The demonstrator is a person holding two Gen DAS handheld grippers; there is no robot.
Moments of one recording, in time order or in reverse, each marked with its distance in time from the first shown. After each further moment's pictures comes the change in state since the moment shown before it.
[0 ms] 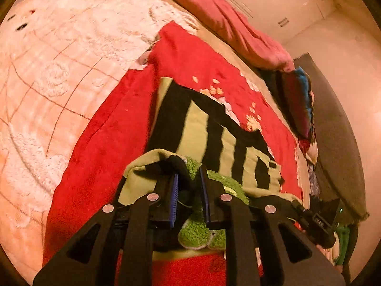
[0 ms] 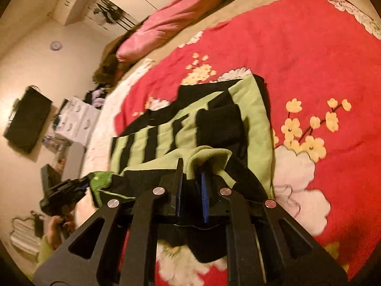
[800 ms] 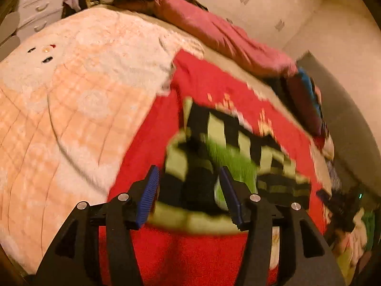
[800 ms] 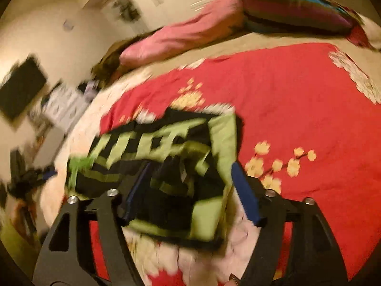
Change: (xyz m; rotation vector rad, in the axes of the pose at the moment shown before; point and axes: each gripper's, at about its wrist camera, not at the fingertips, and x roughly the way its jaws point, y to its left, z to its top) left arm -0.059 0.003 -0.030 0.143 -0.108 0.117; right arm -0.042 0.005 -0.015 -0.297 -0.074 -0.093
